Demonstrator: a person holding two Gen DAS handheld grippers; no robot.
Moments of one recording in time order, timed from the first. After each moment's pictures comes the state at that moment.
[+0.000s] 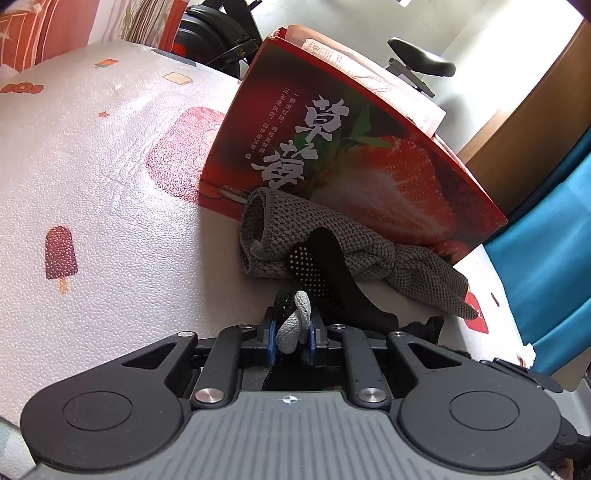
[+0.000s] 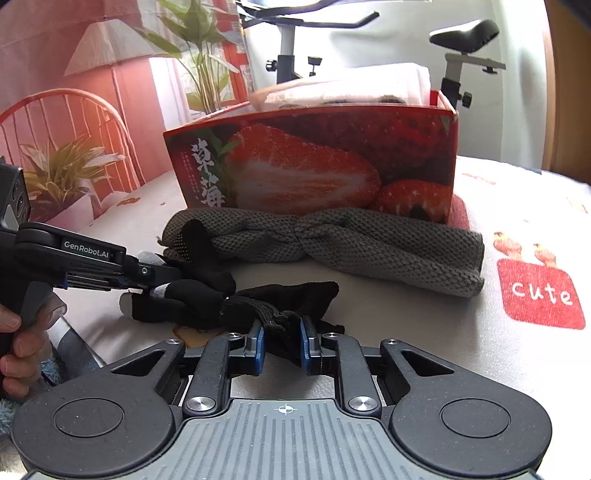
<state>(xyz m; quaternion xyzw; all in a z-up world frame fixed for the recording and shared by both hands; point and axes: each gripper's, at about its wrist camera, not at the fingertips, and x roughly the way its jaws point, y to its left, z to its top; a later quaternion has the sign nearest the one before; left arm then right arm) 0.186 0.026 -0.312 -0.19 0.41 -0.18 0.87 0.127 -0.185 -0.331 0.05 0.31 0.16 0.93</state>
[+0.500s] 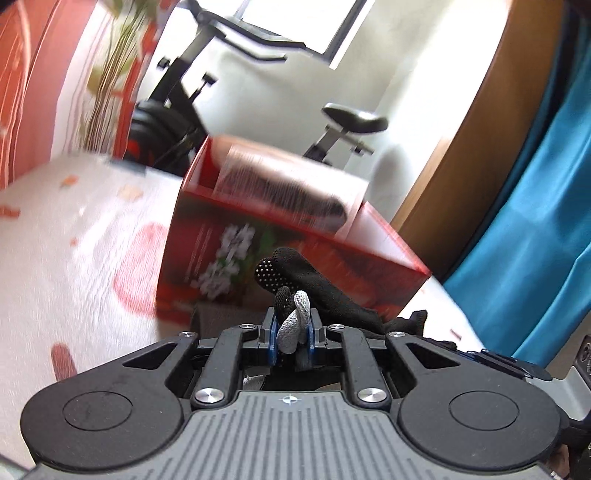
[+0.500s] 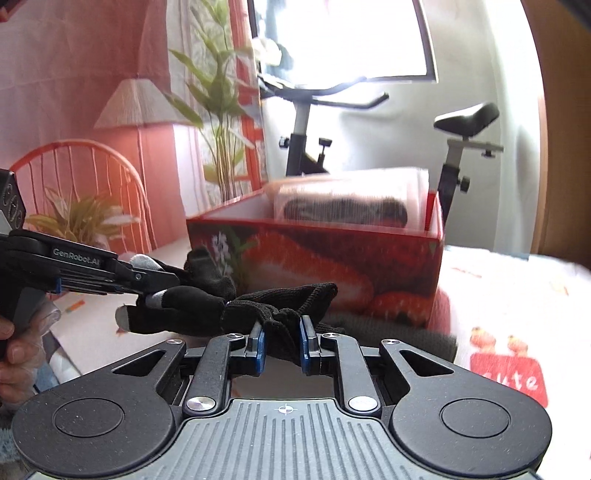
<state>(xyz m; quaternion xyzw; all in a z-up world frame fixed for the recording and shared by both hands) 0.157 0.022 -0.251 -0.16 0.30 -0.21 0.92 0.109 -0.193 -0.281 0.03 0.19 0.16 0.97</state>
